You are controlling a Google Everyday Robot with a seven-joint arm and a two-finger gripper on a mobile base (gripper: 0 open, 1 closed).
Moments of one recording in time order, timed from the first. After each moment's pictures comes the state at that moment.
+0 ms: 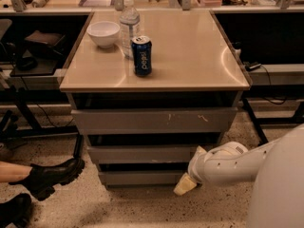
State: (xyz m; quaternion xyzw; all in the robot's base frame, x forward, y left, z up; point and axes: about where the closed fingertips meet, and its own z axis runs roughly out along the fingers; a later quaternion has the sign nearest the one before) arm 0.498 -0.146 0.502 -0.47 0.85 0.00 0.23
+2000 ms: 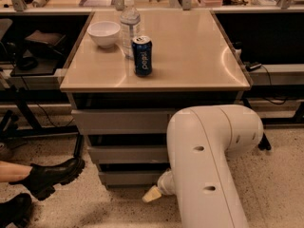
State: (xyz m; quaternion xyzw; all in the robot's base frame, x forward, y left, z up) arm 0.542 -0.030 0.272 -0.39 0.88 0.13 0.24
